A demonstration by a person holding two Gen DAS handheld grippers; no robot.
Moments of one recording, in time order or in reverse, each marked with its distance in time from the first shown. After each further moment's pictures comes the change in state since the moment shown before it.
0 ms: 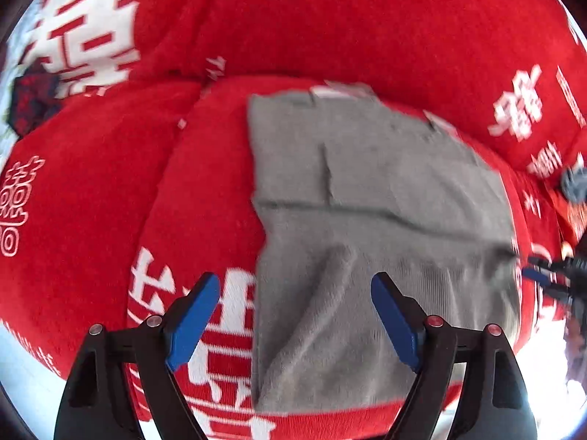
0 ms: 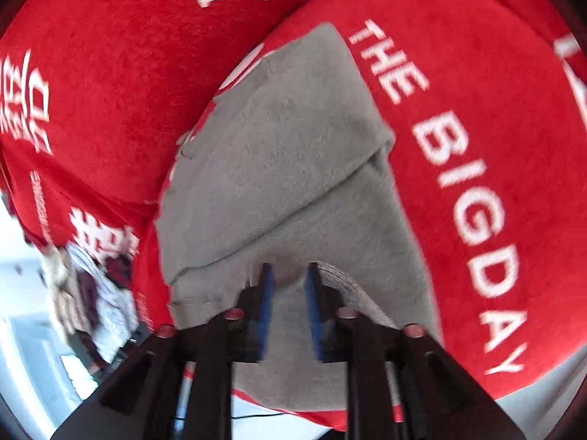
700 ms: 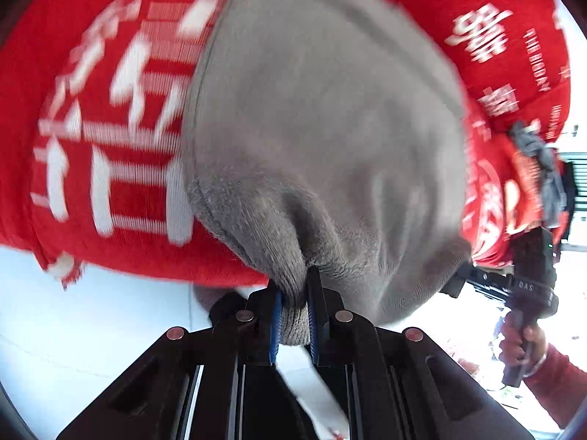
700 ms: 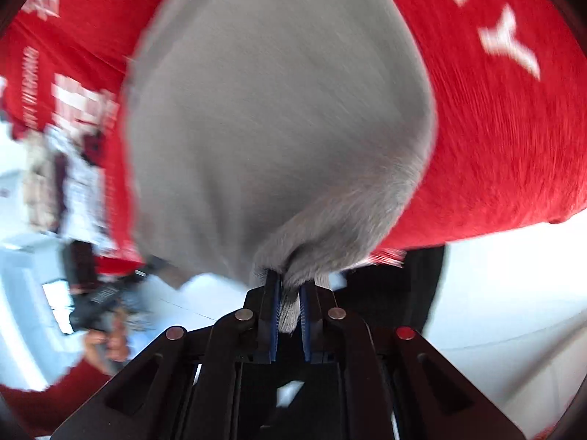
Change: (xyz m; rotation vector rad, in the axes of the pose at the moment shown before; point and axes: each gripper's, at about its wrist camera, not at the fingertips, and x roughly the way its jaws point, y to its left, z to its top) left arm -0.001 0.014 -0.177 -0.120 0.260 -0.312; right arm 0.005 -0.039 -0.181 -0.035 0.225 0.133
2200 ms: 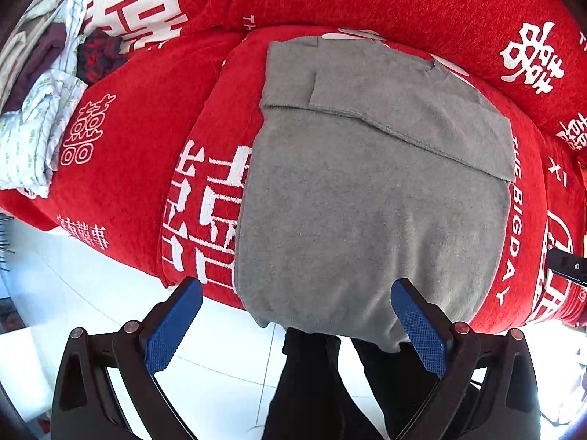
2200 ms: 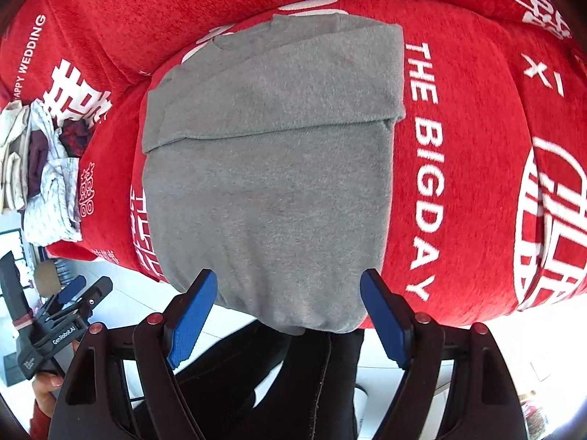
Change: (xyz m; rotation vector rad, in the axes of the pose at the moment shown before) left arm -0.082 -0.134 0.089 -0.068 -0.079 0.562; right arm -0.077 0.121 0.121 -0.195 0.090 -0.379
